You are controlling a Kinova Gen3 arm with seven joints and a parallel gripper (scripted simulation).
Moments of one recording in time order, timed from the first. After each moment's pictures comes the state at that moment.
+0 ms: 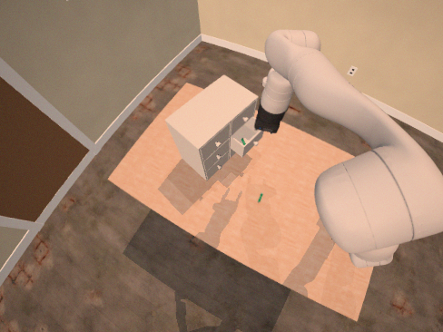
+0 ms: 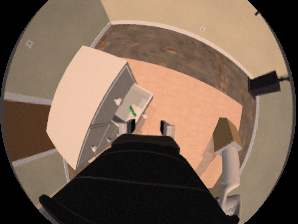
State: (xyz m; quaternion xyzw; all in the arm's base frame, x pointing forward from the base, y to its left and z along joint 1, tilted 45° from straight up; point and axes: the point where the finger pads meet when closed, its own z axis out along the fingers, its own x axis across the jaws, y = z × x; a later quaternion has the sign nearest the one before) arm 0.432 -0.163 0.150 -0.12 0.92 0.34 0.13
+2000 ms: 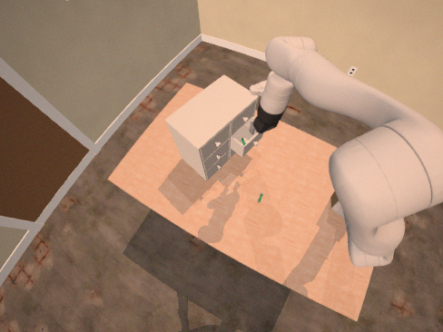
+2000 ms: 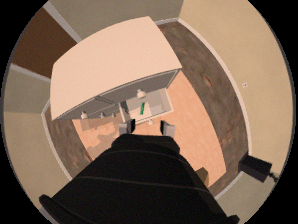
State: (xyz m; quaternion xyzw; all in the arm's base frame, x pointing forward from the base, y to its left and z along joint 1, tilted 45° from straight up) arm 0.458 -0.152 0.132 -0.43 0.83 0.27 0.25
